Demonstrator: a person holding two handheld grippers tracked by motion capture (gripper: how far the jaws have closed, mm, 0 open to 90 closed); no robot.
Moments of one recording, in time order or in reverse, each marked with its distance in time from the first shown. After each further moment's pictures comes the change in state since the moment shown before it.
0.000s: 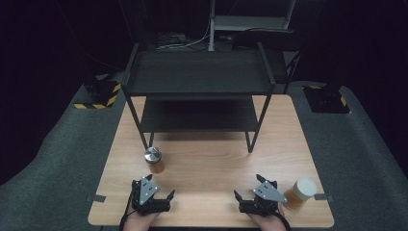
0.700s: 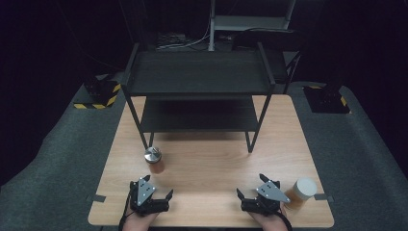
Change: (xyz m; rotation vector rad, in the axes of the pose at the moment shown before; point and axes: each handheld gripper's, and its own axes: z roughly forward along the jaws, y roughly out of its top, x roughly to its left) left arm -0.001 -0.006 -0.005 -0.022 0.019 -0.033; right arm -0.002 -0.003 -0.002 -0.011 -0.025 0.027
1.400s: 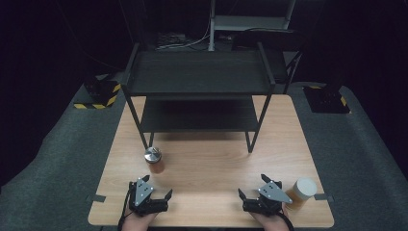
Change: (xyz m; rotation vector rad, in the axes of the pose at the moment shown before) left arm 0.005 -0.005 -0.002 -0.025 -0.007 -0.025; right arm -0.002 -0.002 -0.003 -0.005 -0.006 0.003
